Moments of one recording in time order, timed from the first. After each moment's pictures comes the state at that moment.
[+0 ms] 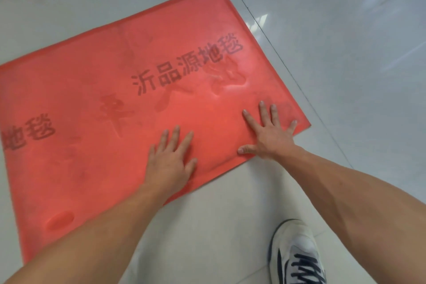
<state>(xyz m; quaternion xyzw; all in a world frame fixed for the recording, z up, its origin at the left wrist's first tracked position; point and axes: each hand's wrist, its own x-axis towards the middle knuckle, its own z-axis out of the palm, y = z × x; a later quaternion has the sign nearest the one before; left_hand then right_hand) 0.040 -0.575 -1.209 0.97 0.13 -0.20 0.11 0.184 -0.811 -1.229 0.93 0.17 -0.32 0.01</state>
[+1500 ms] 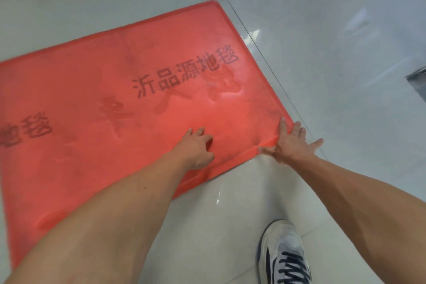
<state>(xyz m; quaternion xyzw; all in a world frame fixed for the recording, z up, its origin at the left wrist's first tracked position) 0.111 -0.608 -1.201 0.91 0.05 -0.35 0.20 0.183 -0.858 -1.200 0.94 0.00 -0.32 0.06</state>
